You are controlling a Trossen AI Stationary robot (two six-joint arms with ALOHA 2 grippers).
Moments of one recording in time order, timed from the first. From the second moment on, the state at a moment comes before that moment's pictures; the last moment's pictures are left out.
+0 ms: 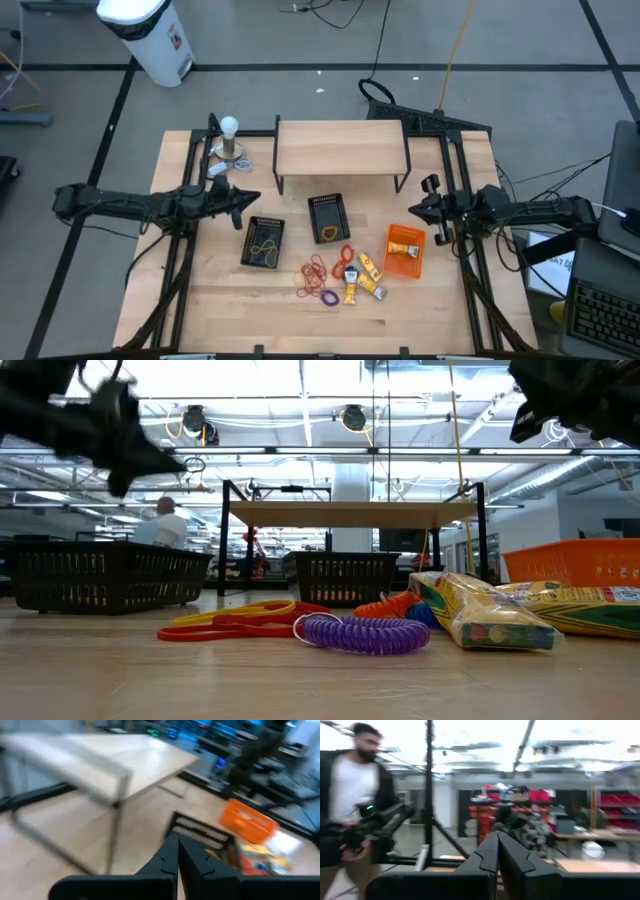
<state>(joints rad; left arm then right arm) -0.03 0.52 0.19 0.13 -0.34 -0.38 -0.01 0.27 0.02 0.64 -0.17 0.04</state>
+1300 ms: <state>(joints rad) -0.36 1.75 1.08 -0.41 0.03 -0.33 -0.01 0.27 0.01 0.62 -0.18 0.11</state>
